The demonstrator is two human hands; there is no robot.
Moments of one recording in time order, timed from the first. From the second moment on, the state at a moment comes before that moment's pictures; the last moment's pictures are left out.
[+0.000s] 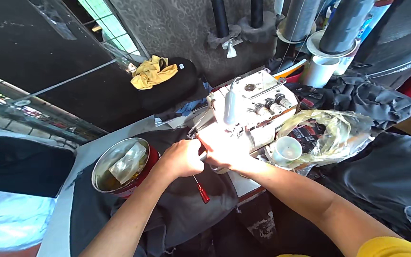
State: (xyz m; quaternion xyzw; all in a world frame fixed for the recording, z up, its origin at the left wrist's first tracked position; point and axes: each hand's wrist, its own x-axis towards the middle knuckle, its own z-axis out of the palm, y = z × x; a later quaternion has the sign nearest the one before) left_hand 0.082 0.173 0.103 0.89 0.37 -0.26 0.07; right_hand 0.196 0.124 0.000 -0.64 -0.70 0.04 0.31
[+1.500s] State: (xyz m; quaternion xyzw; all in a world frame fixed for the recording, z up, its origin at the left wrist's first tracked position) left_hand -0.048 0.062 0.045 0.88 0.44 0.04 0.16; right_hand 0.218 0.035 -0.007 -0.49 -0.74 0.00 0.47
